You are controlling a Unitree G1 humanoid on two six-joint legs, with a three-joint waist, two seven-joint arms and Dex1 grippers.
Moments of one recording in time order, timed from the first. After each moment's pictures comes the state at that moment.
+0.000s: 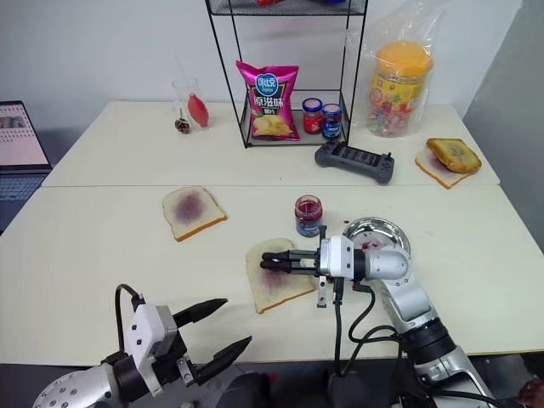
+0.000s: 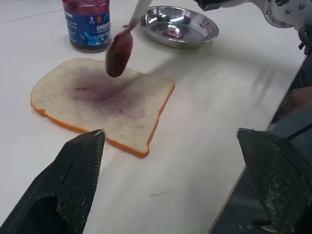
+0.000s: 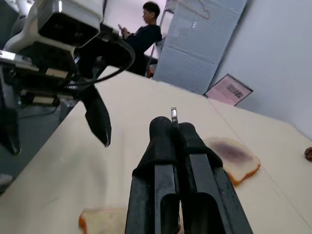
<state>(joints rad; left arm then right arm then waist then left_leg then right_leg) 0.61 0.57 0.14 -0.77 -0.46 0.30 -0.74 -0.39 -0.35 0.30 0.01 0.31 -0.25 1.15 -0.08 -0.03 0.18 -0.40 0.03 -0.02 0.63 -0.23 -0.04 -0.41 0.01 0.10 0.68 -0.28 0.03</state>
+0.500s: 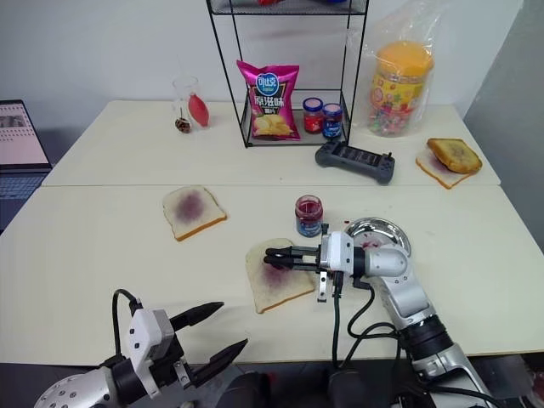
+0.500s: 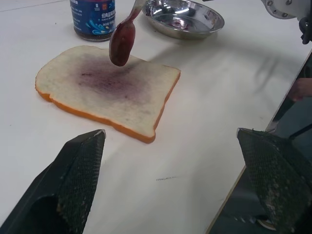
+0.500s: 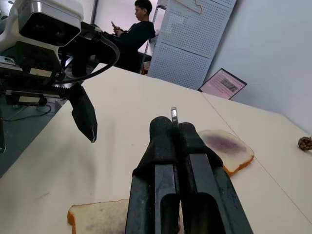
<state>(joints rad) 0.60 0.57 0.14 -0.72 -0.46 0.25 -0.77 -0.42 -0.33 0.28 0.04 0.31 -0.25 1.13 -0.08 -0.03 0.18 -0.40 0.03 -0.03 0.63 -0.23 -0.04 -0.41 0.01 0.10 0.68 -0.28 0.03</state>
